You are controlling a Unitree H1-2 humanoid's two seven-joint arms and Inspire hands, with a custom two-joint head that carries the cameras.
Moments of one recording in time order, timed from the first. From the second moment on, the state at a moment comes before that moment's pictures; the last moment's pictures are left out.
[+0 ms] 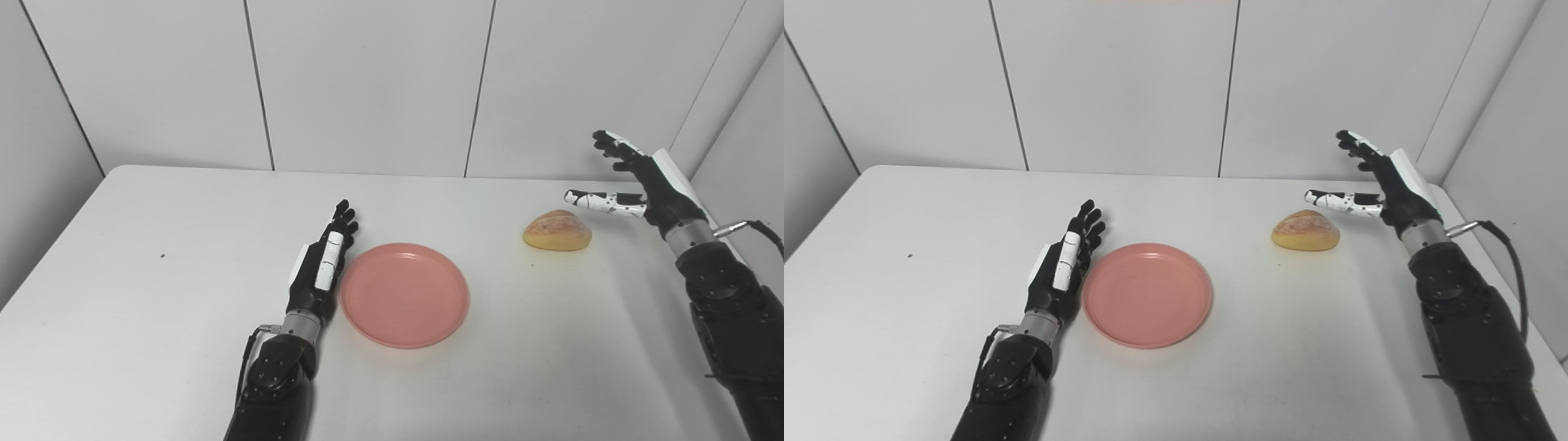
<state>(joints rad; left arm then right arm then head) -0.35 -0.05 0.00 0.39 -0.10 -0.14 -0.09 -0.63 -0.53 0.06 0.48 -0.31 -0.10 0.11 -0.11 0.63</state>
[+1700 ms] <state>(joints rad) -0.35 0.02 0.04 0.37 -0.20 -0.14 -0.18 -0.87 -0.51 0.40 0.86 -0.62 -0.15 0.22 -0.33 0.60</state>
